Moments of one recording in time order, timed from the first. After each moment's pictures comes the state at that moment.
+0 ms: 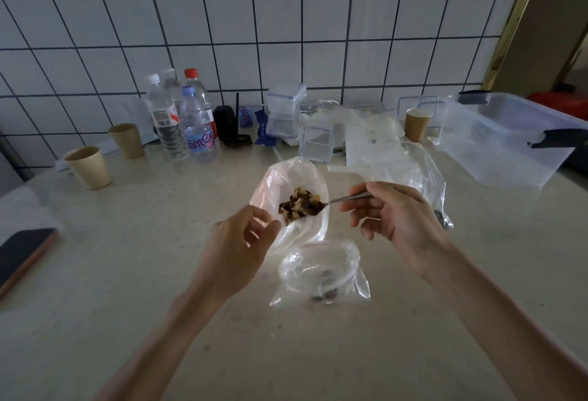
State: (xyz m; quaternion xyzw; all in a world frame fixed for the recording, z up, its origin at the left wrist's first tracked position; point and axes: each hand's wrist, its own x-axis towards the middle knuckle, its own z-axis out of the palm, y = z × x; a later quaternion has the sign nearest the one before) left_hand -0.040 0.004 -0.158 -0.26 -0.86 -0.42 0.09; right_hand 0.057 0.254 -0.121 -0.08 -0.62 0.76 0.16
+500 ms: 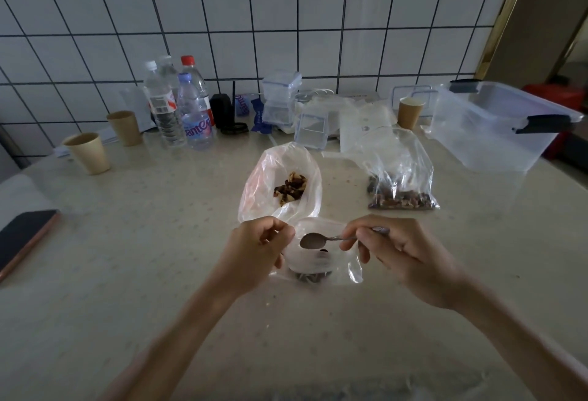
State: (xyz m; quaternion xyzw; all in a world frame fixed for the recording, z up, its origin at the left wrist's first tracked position) left_hand 0.000 0.017 -0.166 -0.24 -0.83 -0.49 -0.08; right_hand 0.138 0.240 -0.140 0.05 -0.86 0.49 0.13
